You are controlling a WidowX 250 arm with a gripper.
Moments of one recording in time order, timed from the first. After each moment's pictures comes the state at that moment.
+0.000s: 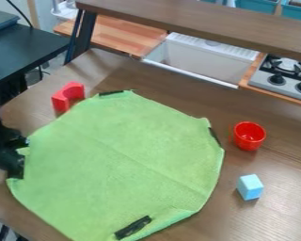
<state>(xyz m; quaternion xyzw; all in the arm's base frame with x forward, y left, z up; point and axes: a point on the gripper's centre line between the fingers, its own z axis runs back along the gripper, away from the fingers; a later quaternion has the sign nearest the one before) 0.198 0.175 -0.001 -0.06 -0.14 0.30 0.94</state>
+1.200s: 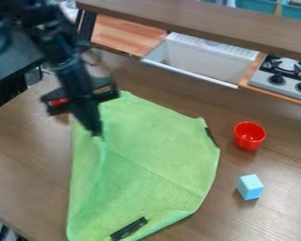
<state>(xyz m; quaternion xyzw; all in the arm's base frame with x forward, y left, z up) 0.299 0.061 0.070 -0.11 -0.10 0.32 0.93</state>
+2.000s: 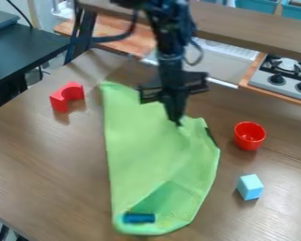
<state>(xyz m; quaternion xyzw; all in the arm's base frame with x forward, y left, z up) 0.385 -0.032 0.064 -0.07 -0.08 0.34 0.94</state>
